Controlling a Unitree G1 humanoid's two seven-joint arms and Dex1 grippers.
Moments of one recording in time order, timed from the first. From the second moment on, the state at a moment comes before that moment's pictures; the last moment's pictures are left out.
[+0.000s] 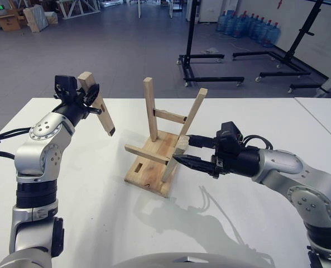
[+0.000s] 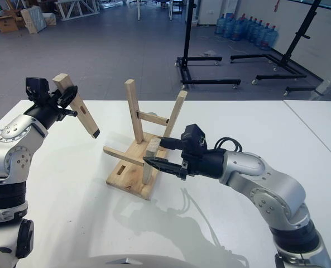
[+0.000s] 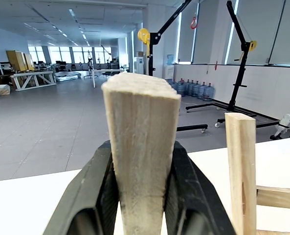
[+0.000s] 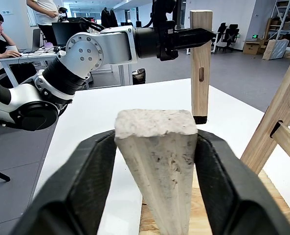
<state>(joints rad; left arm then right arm) -0.46 0.52 0.19 -0.18 -0.49 0.61 -0.19 -0.21 -0.69 0.01 -0.68 0.93 0.74 0.62</state>
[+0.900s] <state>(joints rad) -0.37 0.31 0.33 -0.26 -0.77 0.85 -0.19 -0.11 -0.58 0.09 -0.67 0.65 0.51 0.54</state>
